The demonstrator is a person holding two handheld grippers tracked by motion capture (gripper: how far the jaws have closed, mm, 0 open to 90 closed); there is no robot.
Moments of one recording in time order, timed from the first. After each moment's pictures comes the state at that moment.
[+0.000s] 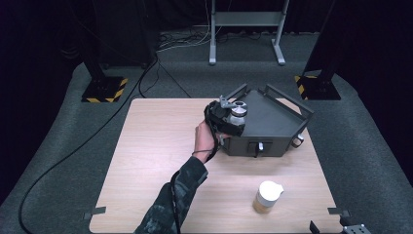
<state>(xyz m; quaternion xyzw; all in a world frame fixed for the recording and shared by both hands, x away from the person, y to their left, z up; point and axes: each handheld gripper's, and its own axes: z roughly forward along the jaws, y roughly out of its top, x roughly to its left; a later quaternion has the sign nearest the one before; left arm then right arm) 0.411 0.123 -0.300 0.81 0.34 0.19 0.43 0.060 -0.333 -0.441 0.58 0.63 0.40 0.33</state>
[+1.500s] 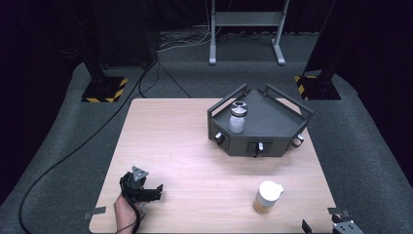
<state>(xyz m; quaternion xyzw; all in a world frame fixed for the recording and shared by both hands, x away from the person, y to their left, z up) 0.251 0.315 -0.430 0.76 0.53 0.23 0.30 0.069 -0.317 -0.439 0.56 0.65 0.39 0.33</state>
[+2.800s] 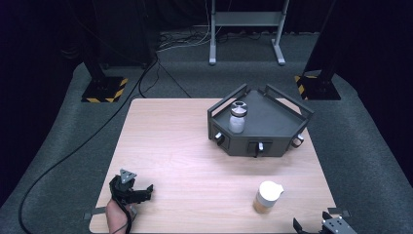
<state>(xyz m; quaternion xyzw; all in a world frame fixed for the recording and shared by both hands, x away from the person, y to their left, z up) 0.247 0.341 -0.443 0.74 0.55 0.24 0.32 0.079 -0.299 -0.433 0.55 0.67 0.39 0.31</state>
